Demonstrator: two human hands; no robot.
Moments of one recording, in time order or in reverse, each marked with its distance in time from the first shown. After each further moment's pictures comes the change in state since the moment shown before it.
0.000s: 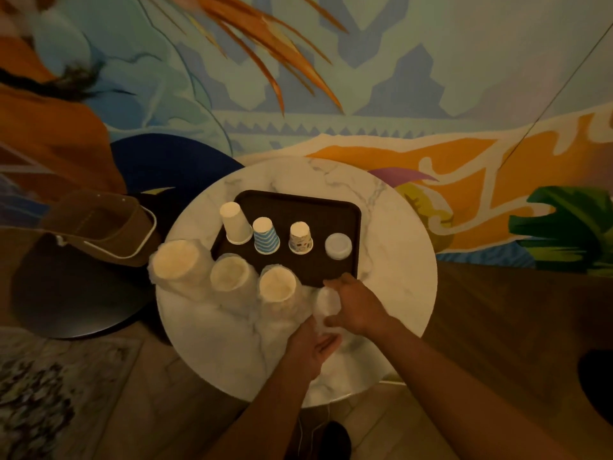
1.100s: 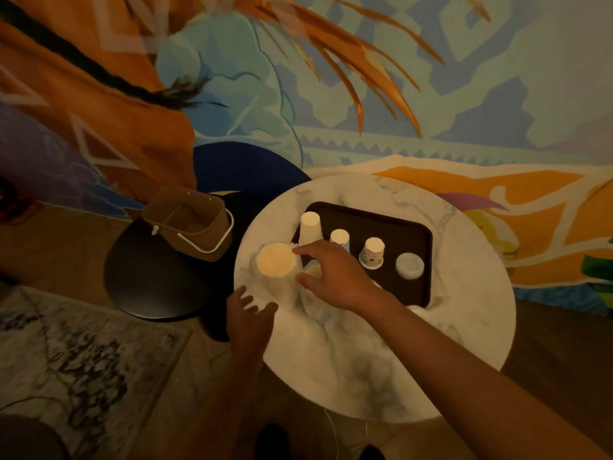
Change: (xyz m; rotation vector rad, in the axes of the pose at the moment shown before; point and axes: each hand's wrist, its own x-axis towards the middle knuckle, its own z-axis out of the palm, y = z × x) left_hand -0.100 0.192 -0.137 0.563 0.520 0.753; right_hand 0.038 -0.226 -0.020 0.113 0.162 -0.370
